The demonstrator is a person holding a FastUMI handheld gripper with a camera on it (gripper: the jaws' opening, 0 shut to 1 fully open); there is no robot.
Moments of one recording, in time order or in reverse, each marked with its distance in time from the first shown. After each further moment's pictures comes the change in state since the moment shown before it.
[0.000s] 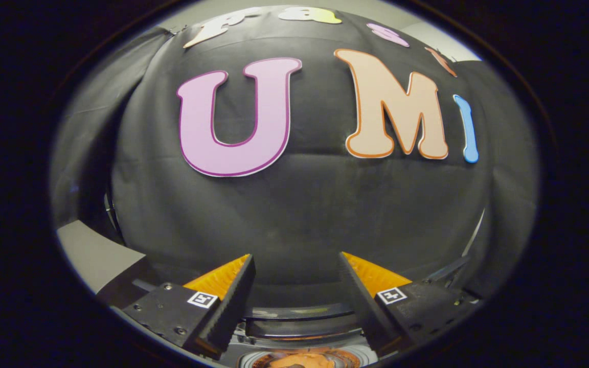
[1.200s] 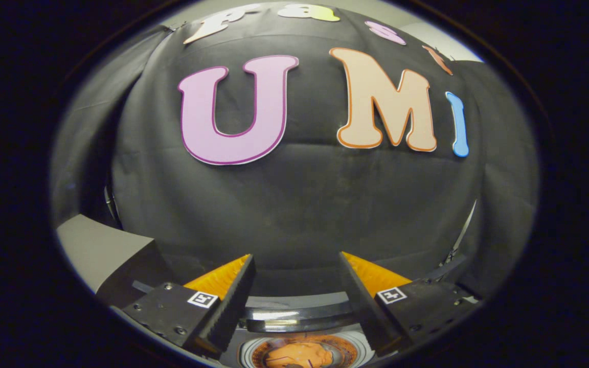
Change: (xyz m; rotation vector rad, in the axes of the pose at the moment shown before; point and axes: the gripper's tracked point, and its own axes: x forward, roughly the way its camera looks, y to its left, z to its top) arm 0.000 -0.001 0.003 0.002 -0.001 -0.043
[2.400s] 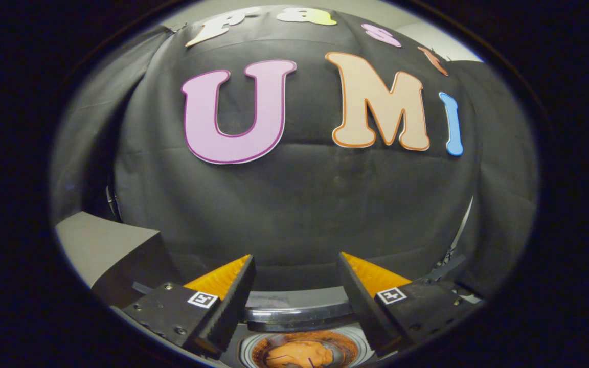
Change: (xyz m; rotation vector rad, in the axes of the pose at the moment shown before) arm 0.000 0.000 -0.004 0.016 -0.021 -0.015
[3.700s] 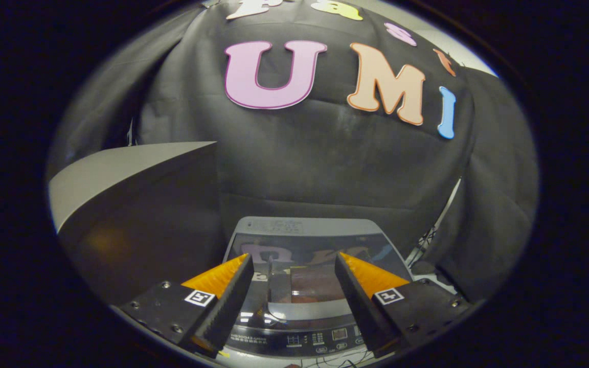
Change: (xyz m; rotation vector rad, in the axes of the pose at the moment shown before) arm -0.133 0.040 -0.099 -0.113 0.161 -0.055
